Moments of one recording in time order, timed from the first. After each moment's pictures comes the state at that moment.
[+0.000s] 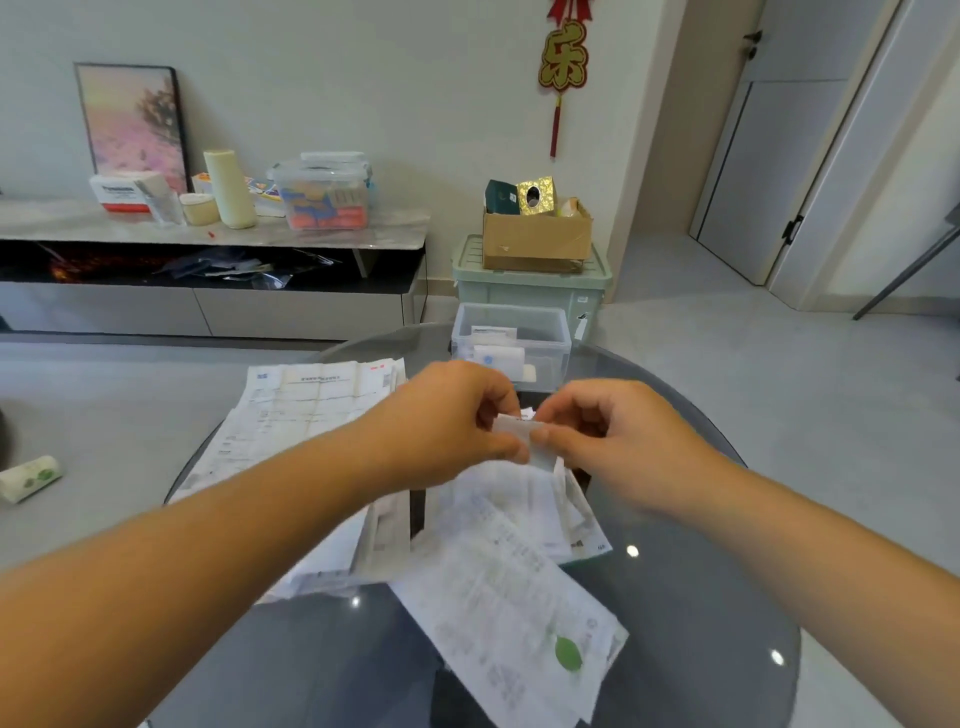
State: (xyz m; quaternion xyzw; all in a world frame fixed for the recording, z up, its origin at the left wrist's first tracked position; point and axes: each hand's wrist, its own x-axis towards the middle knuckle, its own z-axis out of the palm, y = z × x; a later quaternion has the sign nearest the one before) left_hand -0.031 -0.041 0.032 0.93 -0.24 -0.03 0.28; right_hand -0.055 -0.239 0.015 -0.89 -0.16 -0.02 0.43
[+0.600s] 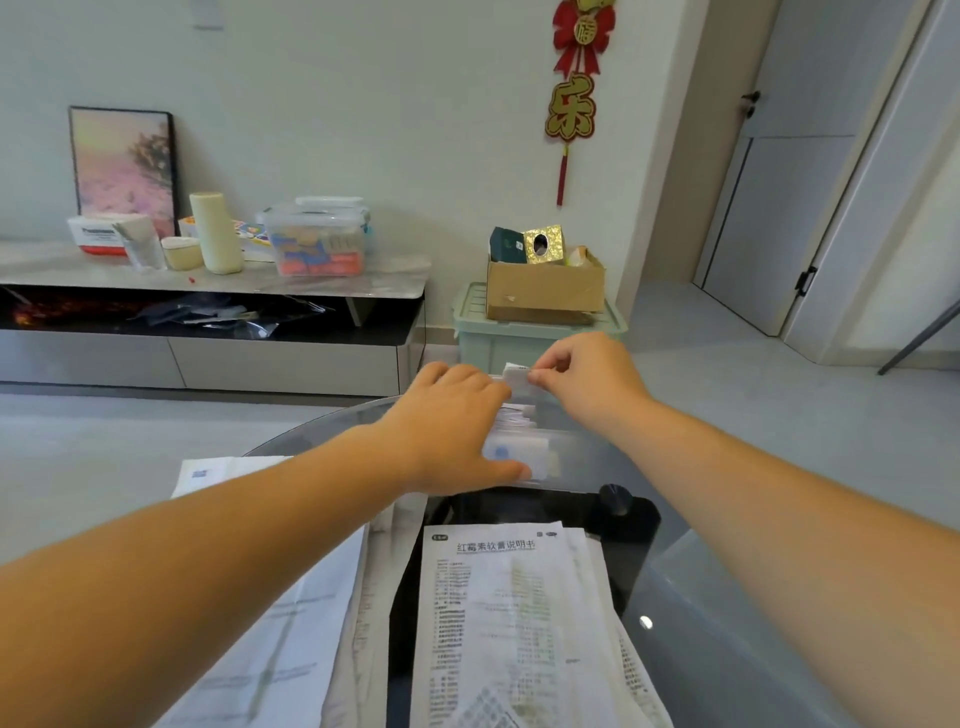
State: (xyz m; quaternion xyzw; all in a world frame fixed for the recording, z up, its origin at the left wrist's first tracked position) left_hand 0.157 -0.039 -0.016 0.95 -0.30 0.11 -0.03; right_hand 0.187 -0.225 -0.002 -0.94 -0.04 -0.14 0.31
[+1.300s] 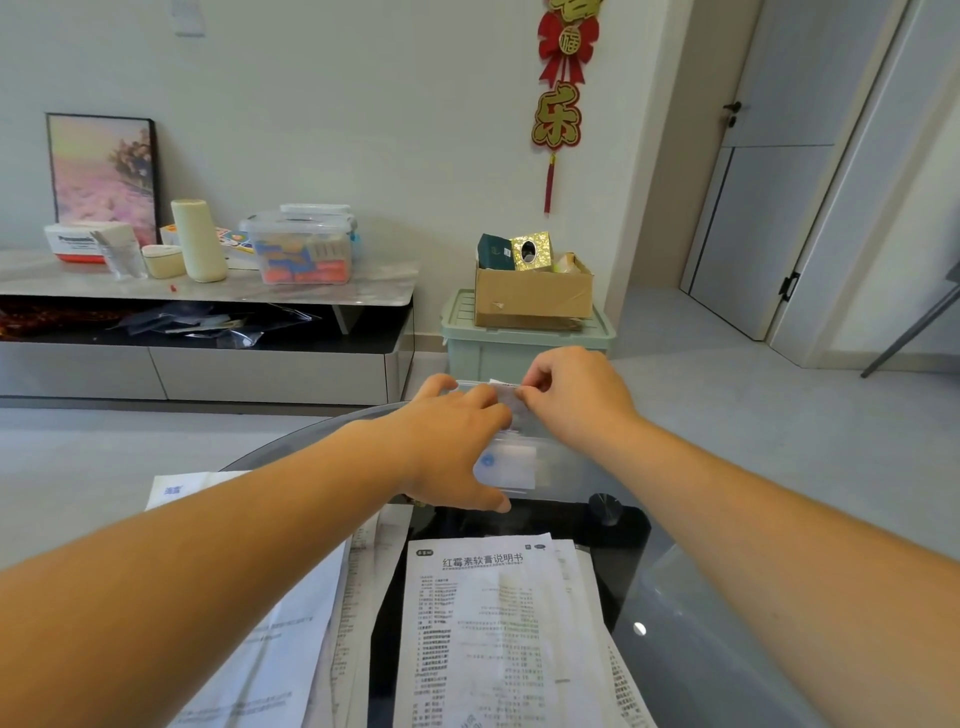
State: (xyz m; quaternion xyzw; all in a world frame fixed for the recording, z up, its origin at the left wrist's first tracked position) left_hand 0.165 -0.048 -0.012 0.93 -0.35 0.03 -0.08; right_hand 0.183 -0.222 -0.007 -0.96 -0.05 -0.16 0.22
